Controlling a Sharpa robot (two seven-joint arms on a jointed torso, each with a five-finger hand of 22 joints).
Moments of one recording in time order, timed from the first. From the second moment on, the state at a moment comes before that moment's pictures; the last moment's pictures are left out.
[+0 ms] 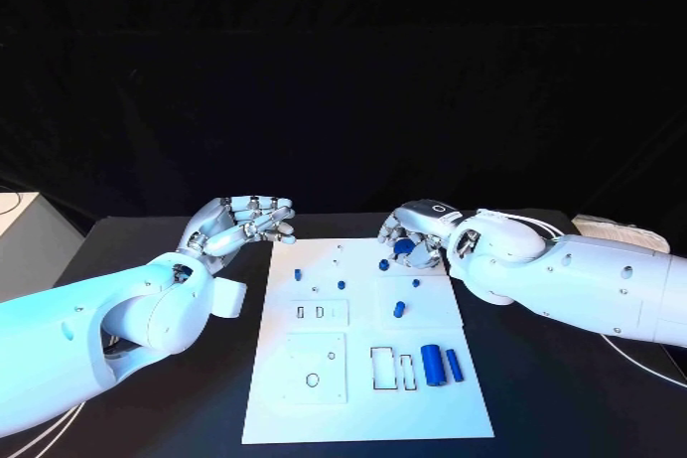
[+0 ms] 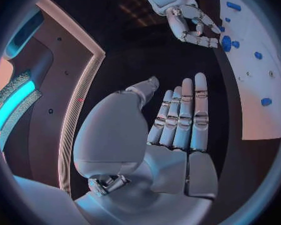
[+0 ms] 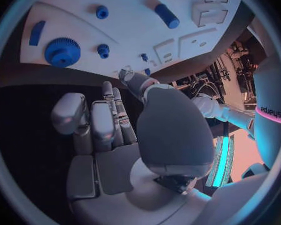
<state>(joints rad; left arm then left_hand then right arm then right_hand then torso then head) 1.19 -0.95 -0.03 1.67 -0.10 -0.37 0.49 1.37 -0.16 0.46 0.09 0.05 0.92 0.21 0.19 0.17 1.09 0.15 0.07 0.07 1.04 0.10 0.42 0.38 0.17 1.04 0.18 0.43 0.27 1.32 -0.75 -0.17 1.42 -1.56 -0.34 -0.06 1.32 -0.27 0.54 0.03 0.18 1.04 0.16 0.12 0.21 1.17 0.09 0.07 0.07 1.46 0.00 1.24 1.07 0.12 1.38 0.10 1.17 1.00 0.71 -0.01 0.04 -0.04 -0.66</state>
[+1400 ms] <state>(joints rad) 1.19 -0.96 -0.03 1.67 -0.10 -0.36 0.48 1.37 -0.17 0.46 0.09 0.05 0.92 0.21 0.19 0.17 1.09 0.15 0.07 0.07 1.01 0.10 0.45 0.40 0.17 1.01 0.18 0.48 0.31 1.28 -0.65 -0.17 1.33 -1.66 -0.30 -0.18 1.33 -0.27 0.52 0.05 0.18 1.03 0.16 0.12 0.22 1.15 0.10 0.07 0.07 1.46 0.00 1.28 1.09 0.10 1.39 0.10 1.22 1.07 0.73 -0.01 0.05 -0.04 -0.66</state>
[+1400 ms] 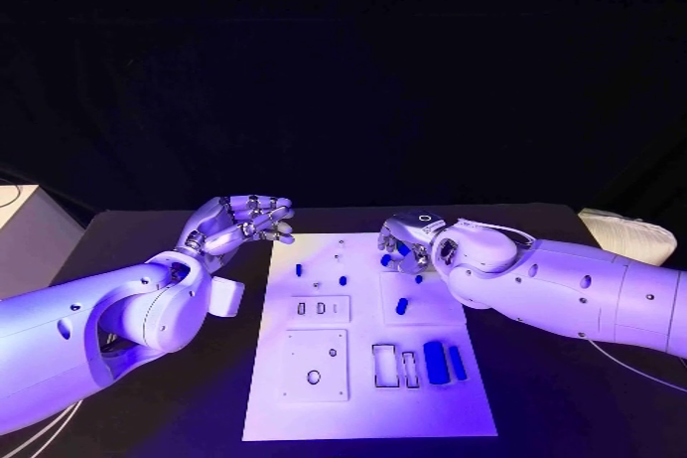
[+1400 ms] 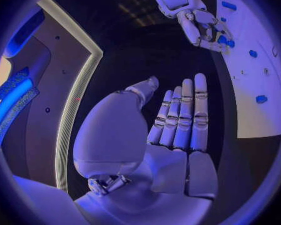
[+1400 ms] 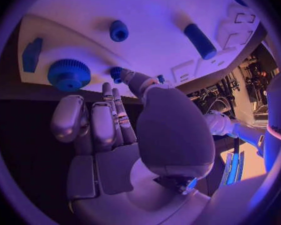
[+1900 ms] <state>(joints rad) 1.19 -0.96 -0.03 1.66 -0.10 -0.36 0.48 1.37 -0.17 0.47 0.08 0.05 0.92 0.21 0.19 0.17 1.09 0.15 0.07 0.07 1.01 0.10 0.45 0.41 0.17 1.01 0.18 0.49 0.31 1.28 -0.65 -0.17 1.31 -1.65 -0.31 -0.18 1.34 -0.24 0.56 0.09 0.20 1.08 0.15 0.14 0.24 1.22 0.08 0.07 0.09 1.46 0.00 1.31 1.11 0.10 1.40 0.10 1.27 1.14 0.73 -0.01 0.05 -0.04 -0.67</state>
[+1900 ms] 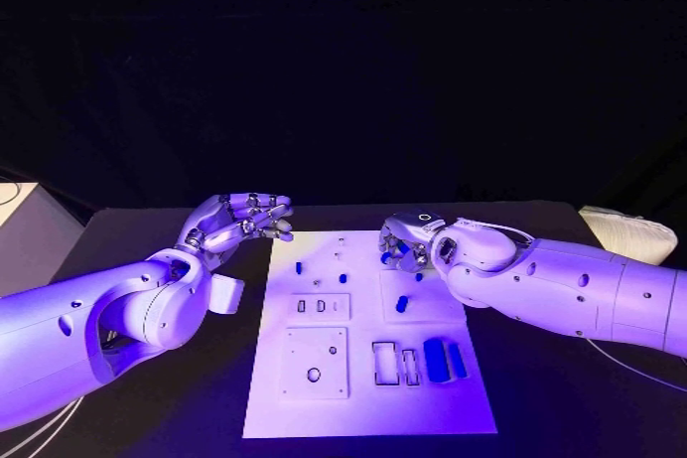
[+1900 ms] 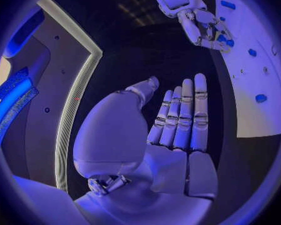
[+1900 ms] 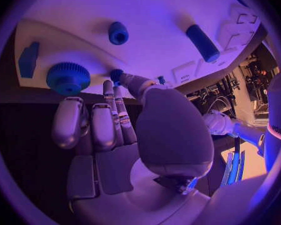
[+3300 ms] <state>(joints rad) 1.19 -0.95 -0.03 1.65 -0.08 -0.36 0.48 1.37 -0.17 0.47 0.08 0.05 0.92 0.21 0.19 0.17 1.09 0.15 0.07 0.07 1.01 0.10 0.46 0.41 0.17 1.00 0.18 0.50 0.32 1.30 -0.57 -0.16 1.32 -1.66 -0.52 -0.25 1.36 -0.21 0.61 0.06 0.18 1.12 0.13 0.19 0.29 1.28 0.06 0.07 0.10 1.47 -0.01 1.33 1.12 0.09 1.43 0.08 1.33 1.23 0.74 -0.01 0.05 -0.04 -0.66</state>
